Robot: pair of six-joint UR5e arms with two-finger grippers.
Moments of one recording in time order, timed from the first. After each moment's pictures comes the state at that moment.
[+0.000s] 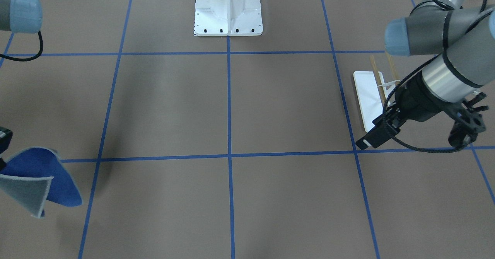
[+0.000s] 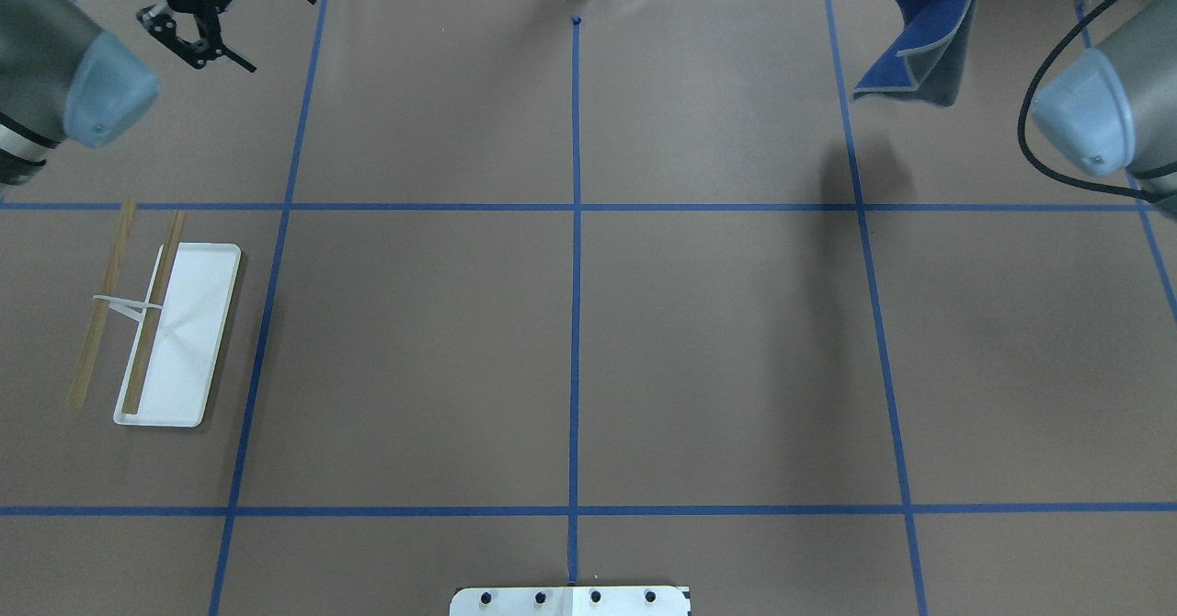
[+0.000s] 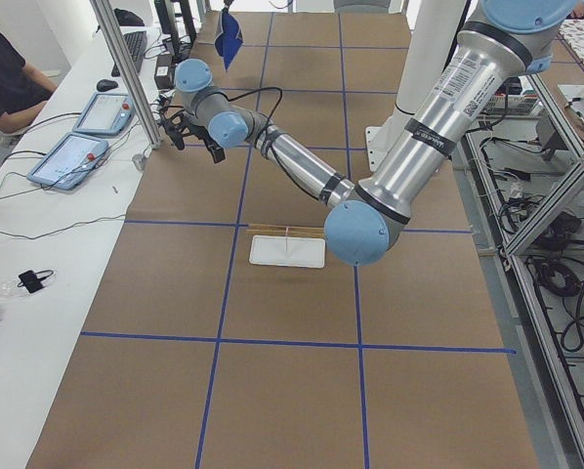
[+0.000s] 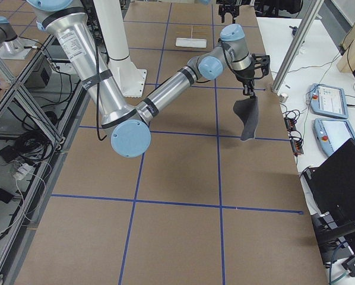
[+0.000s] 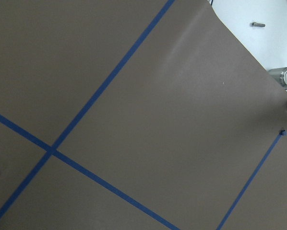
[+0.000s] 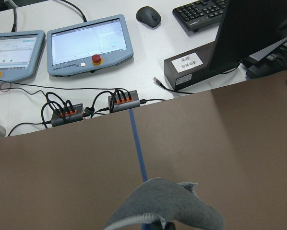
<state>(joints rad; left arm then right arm) -1.11 -2.20 -1.59 -1.79 -2.38 -1.71 1.14 -1.07 1.80 -1.49 1.92 1.06</state>
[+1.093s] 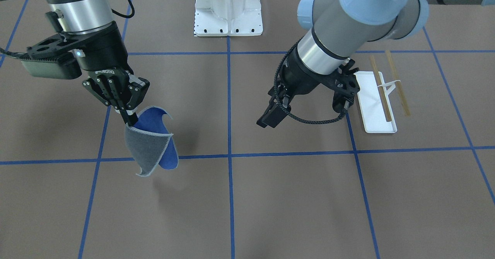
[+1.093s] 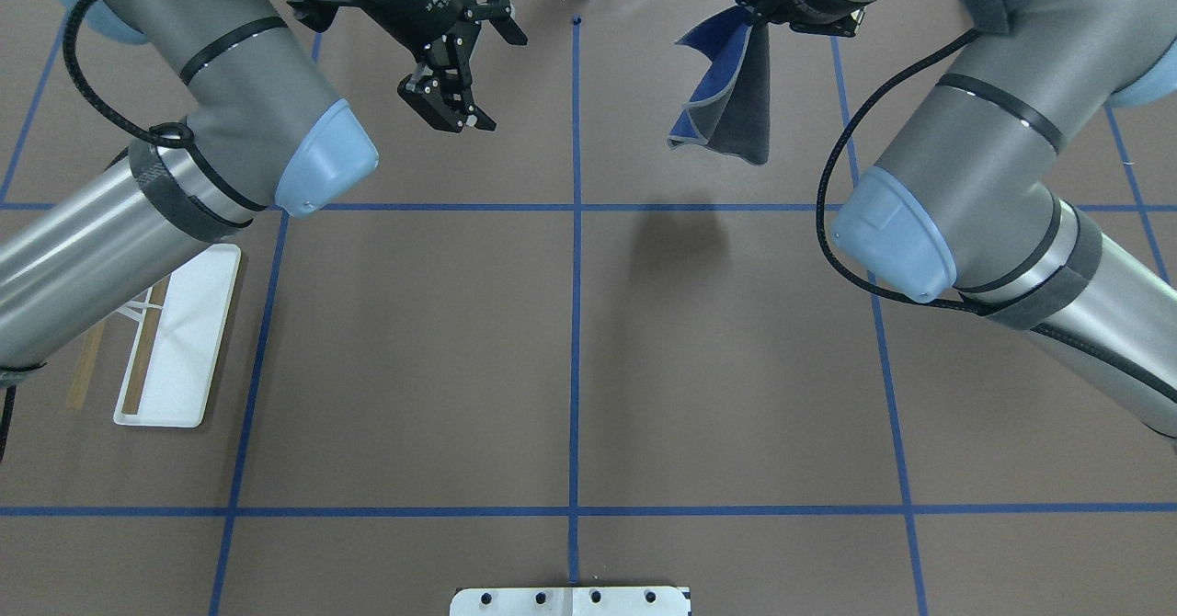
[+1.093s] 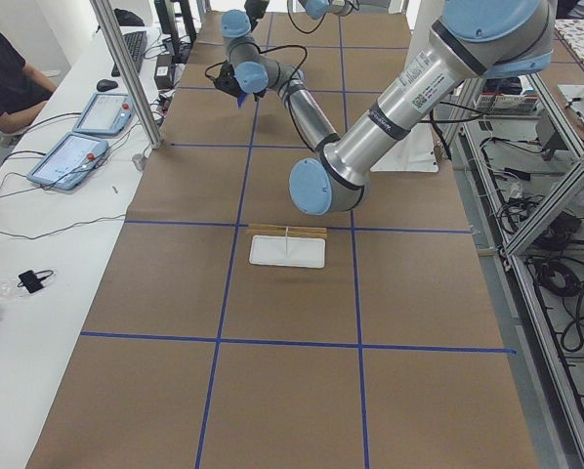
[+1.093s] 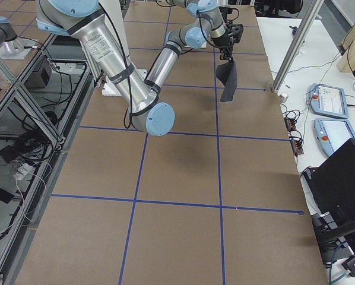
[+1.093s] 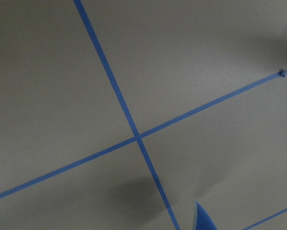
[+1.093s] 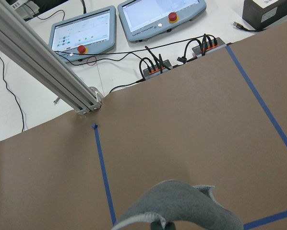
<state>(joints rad) -0.89 -2.43 -1.58 -1.79 -2.30 -2.38 0.87 -0.87 1.90 -1.62 1.77 1.39</state>
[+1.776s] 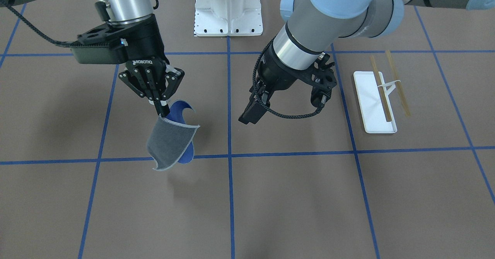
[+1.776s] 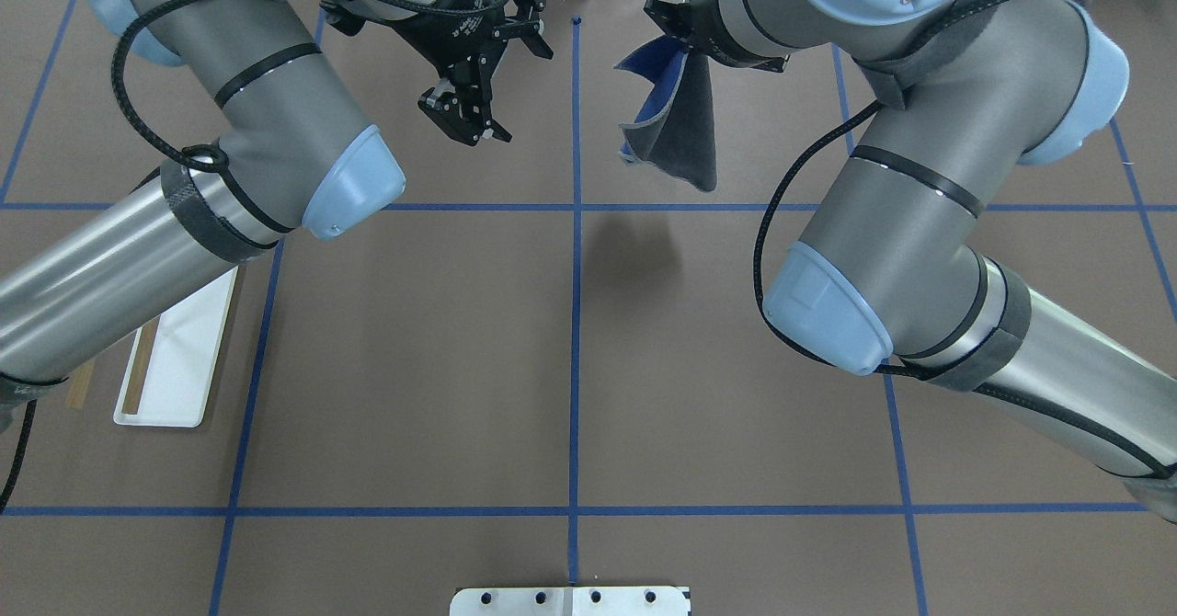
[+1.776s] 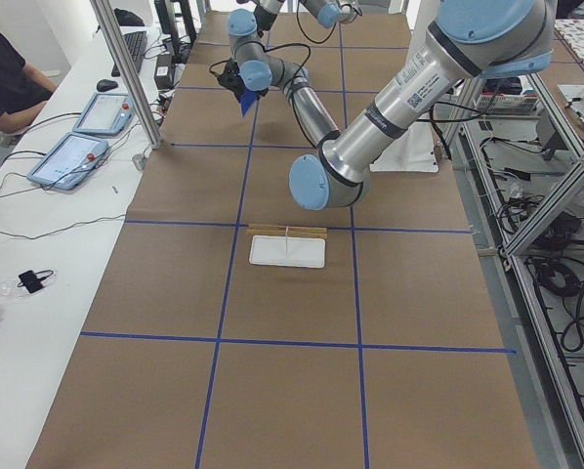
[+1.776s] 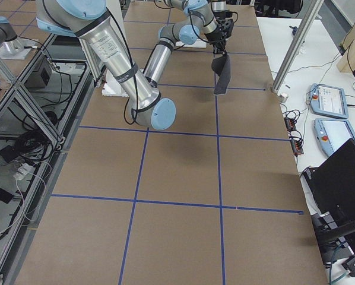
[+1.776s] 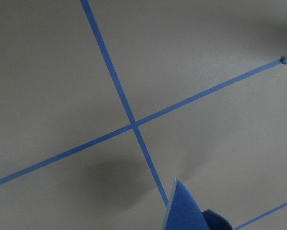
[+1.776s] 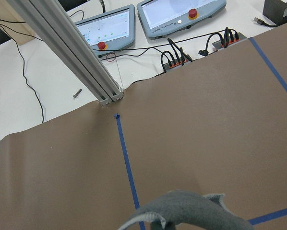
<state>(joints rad) -0.85 -2.43 -1.58 -1.79 -2.23 -2.15 0.76 -0.82 1.91 -1.62 1.64 1.44</state>
